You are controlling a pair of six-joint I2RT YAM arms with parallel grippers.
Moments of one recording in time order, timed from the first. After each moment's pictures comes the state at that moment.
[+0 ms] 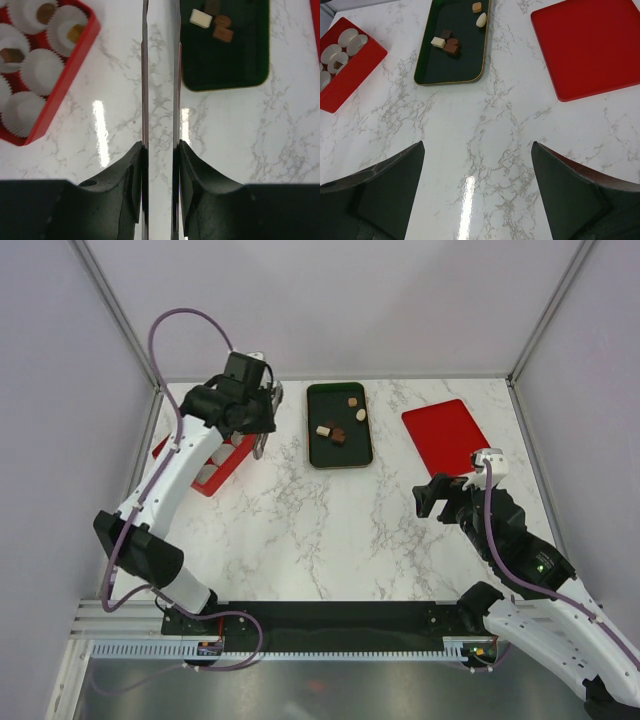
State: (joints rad) left arm -0.49 1.63 1.79 -0.99 -0.17 -0.40; right arm 0.67 0.55 0.79 -0.58 0.40 0.46
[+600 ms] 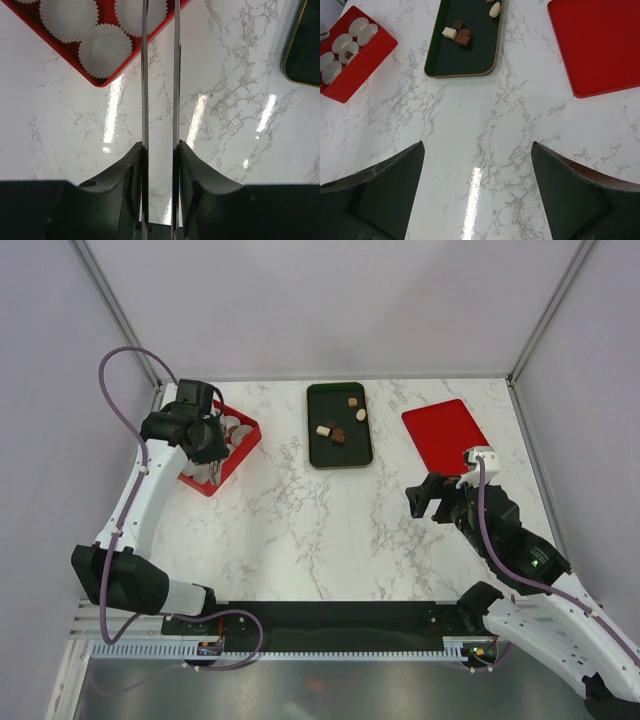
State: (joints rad) left arm -0.18 1.40 1.46 -1.04 -0.17 -0.38; right arm 0.67 0.59 0.79 -0.57 0.34 0.48
